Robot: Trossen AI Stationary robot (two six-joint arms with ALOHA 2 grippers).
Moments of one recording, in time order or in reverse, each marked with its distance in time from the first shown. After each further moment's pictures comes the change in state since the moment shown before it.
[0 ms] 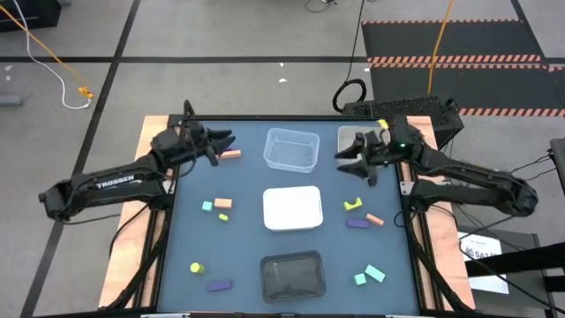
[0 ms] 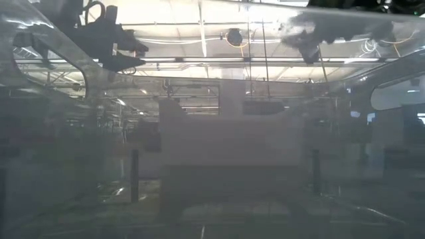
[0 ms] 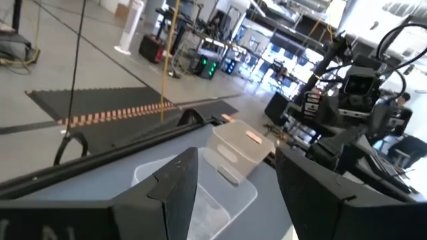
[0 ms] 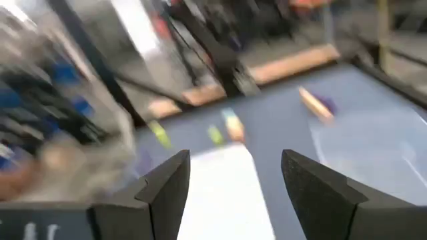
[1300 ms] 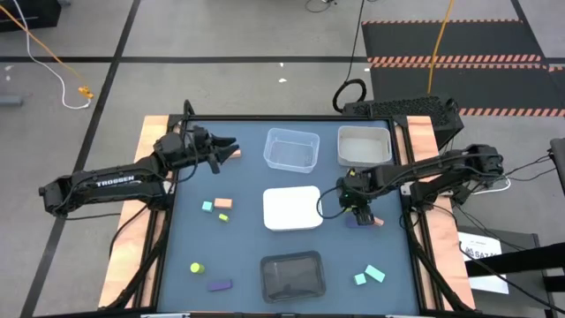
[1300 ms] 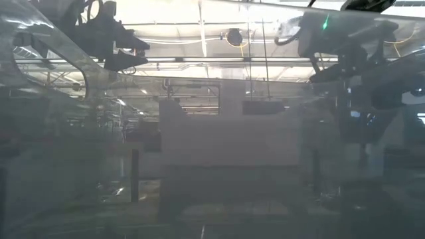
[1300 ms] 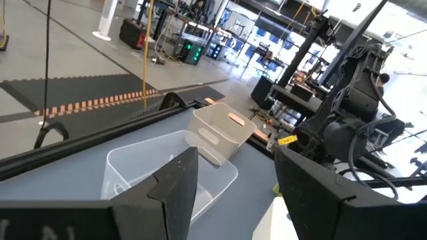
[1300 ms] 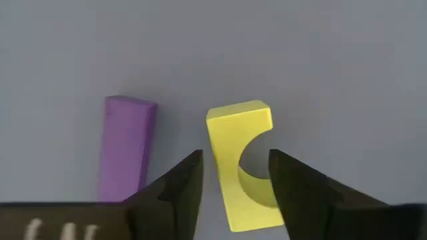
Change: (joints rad) left arm -0.081 0.001 0.000 -0.022 -0.002 0.009; right arm 0.473 0.557 0.146 -0.790 0.487 -0.347
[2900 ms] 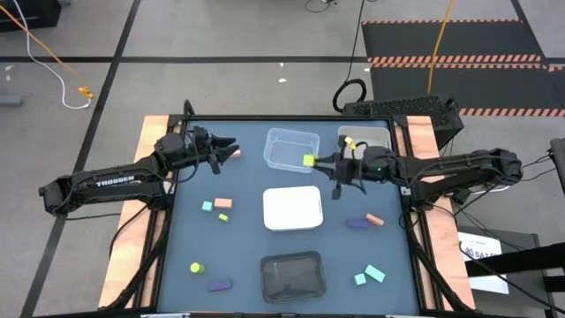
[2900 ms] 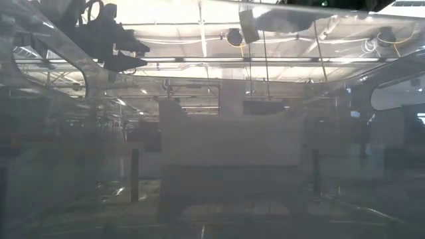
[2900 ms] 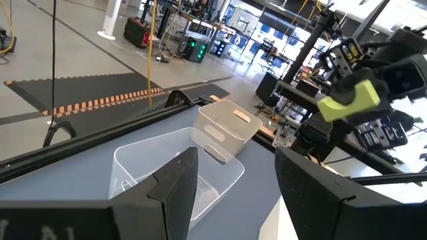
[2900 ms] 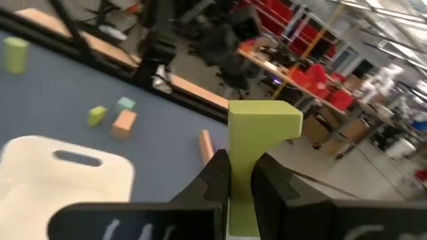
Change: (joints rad) left arm 0.001 0.000 0.000 -0.015 -0.010 0.023; right arm -0.079 -0.261 -0.001 1.015 0.216 -0.390
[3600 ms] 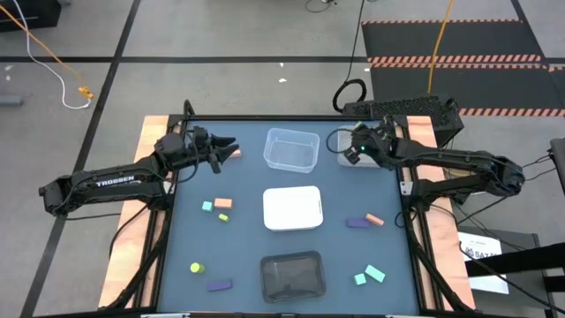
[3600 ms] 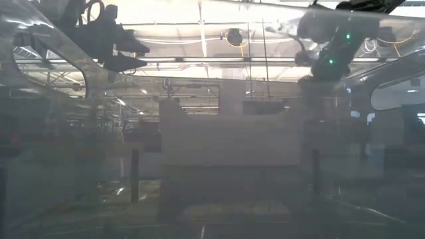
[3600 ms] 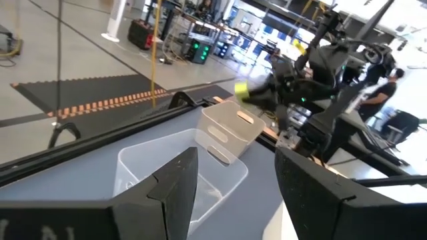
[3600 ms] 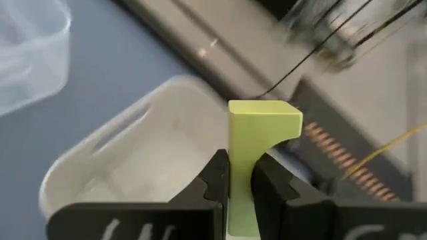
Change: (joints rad) left arm 0.000 0.000 0.000 0.000 -0.029 0.005; right arm -0.353 -0.001 -0.016 -0.761 0.510 0.632
